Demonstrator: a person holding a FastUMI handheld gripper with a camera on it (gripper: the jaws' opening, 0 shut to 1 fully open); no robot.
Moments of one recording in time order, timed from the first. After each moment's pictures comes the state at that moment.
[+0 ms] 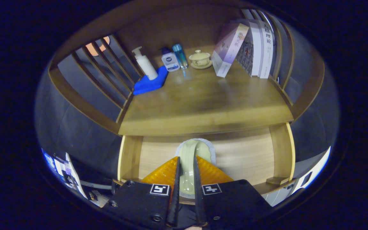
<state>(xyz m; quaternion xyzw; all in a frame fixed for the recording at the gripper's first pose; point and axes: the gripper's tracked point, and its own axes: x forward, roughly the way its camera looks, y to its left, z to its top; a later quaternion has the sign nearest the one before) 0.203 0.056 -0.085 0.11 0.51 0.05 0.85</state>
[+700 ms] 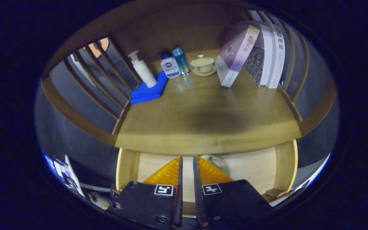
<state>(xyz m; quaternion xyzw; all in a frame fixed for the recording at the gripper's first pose) 0.235 0.055 -0.119 0.08 0.51 0.07 0.85</state>
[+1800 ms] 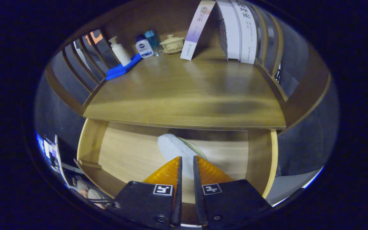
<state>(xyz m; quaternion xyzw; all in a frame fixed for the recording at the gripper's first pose) 0.220 -0.088 -0.195 0.04 0.53 0.08 0.84</state>
